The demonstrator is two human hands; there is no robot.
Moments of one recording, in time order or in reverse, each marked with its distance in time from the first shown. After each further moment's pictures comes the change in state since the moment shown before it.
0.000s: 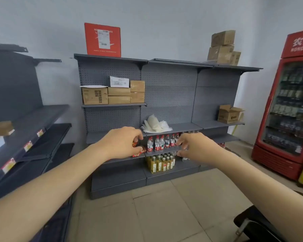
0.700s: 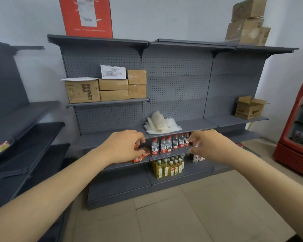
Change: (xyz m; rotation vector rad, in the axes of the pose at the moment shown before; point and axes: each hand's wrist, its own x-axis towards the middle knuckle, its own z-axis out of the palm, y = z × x) left_hand 0.255 -0.116 0.112 -0.002 -0.069 -0.033; right_hand 0.283 0.113 0.038 -0.013 -0.024 0.020
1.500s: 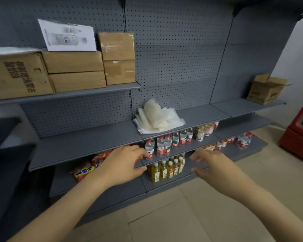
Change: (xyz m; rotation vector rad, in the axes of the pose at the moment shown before) left_hand 0.332 -0.173 0.187 -0.158 -0.139 0.077; right_hand 0.353 0.098 0.136 0.115 -0.086 0.122
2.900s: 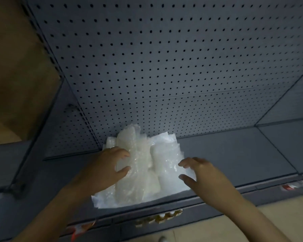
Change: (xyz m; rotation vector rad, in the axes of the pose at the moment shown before) left_hand 0.582 -0.219 0.127 -0.345 -0.065 -0.430; right_hand 0.657 0.233 0.029 0.084 -0.288 -0.132
